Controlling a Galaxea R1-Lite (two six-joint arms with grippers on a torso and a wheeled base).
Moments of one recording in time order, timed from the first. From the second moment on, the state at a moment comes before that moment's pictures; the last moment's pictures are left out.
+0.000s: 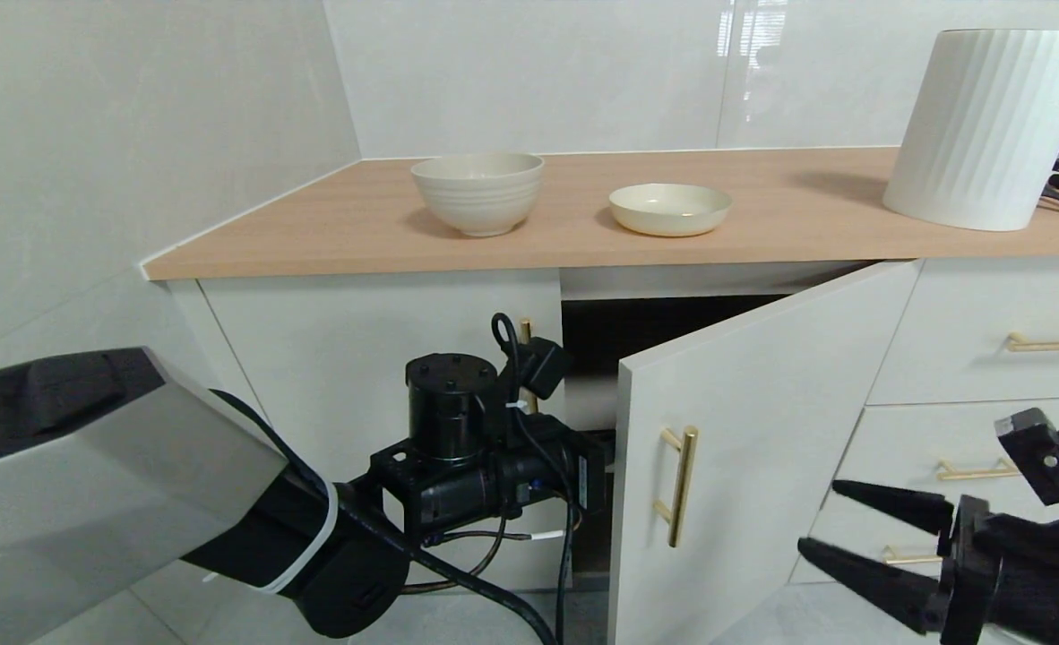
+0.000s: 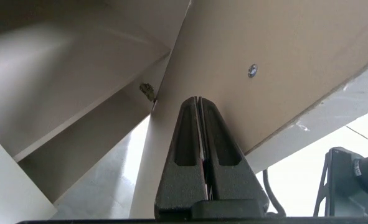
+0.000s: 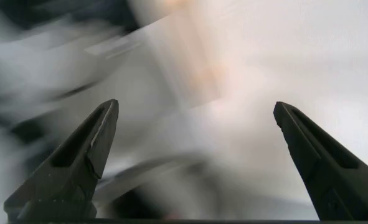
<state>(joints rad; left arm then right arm) -0.68 2.06 -0.82 -1.04 -0.39 -0.29 0.36 1.43 -0.08 -1.19 0.43 0.14</state>
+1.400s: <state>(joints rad) -0.75 2.13 -0.95 -1.00 -0.38 -0.33 0.49 1.01 -0.35 -0.40 -0.01 0.02</state>
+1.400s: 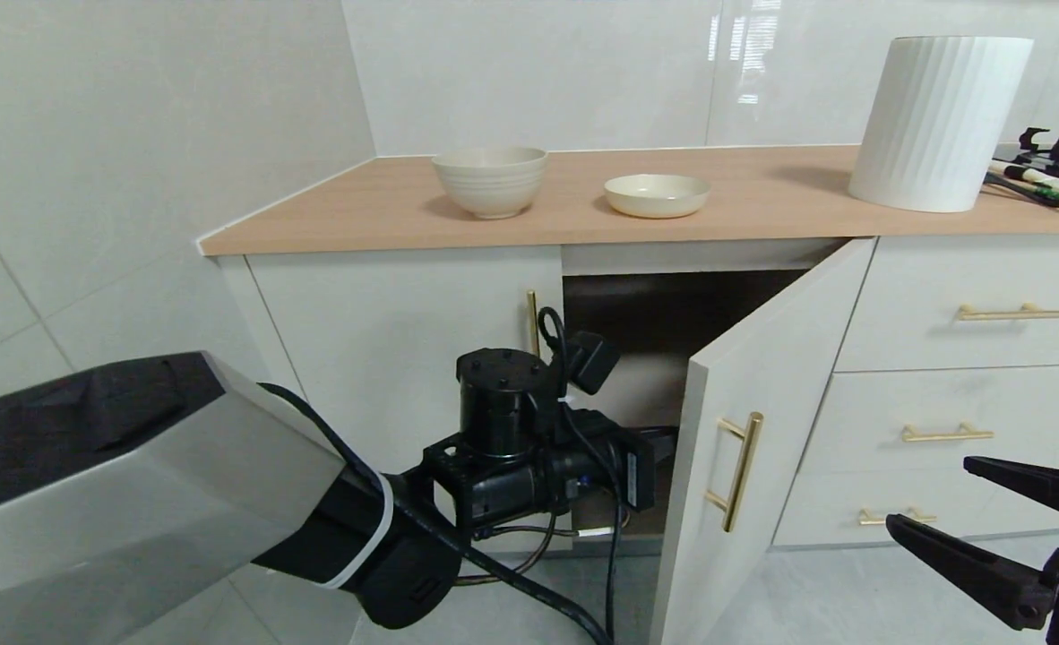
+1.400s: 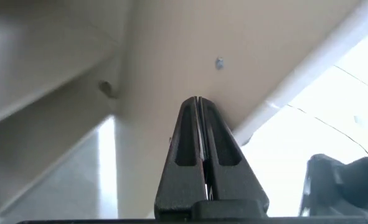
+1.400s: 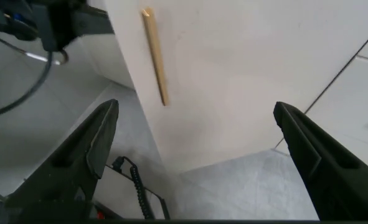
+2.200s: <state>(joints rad) -0.80 2.17 -1.26 -0.64 -0.34 -0.33 0.50 0.94 -0.36 -0.40 -0.01 0.02</state>
